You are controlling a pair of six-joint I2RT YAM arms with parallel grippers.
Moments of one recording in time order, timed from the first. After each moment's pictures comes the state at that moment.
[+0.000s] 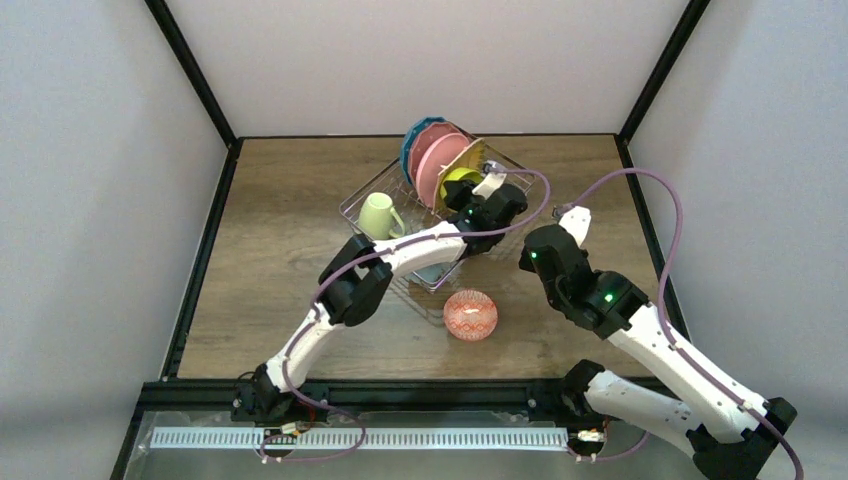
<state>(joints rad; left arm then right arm) -0.95 2.38 1.96 -0.11 -1.27 0.26 0.73 0.85 0.91 -0.76 0.67 0.72</state>
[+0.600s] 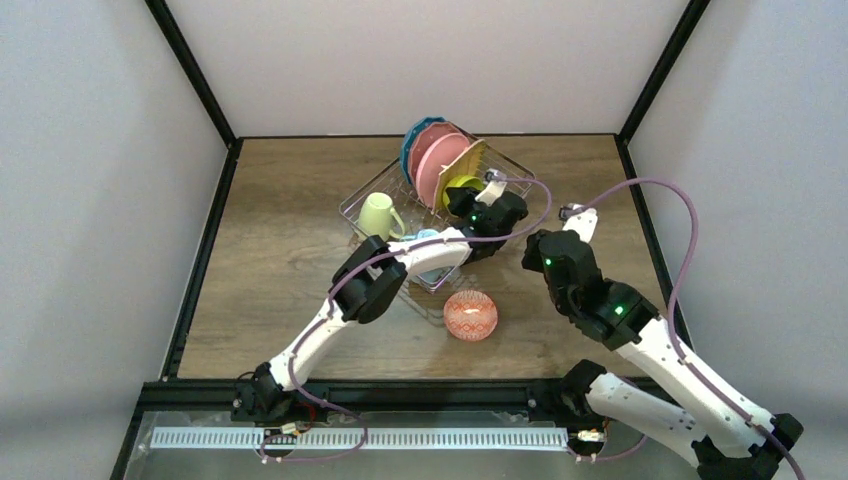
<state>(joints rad) -0.94 2.51 2.03 -0.02 -1.30 0.30 0.72 0.77 0.87 -0.63 0.65 0.65</state>
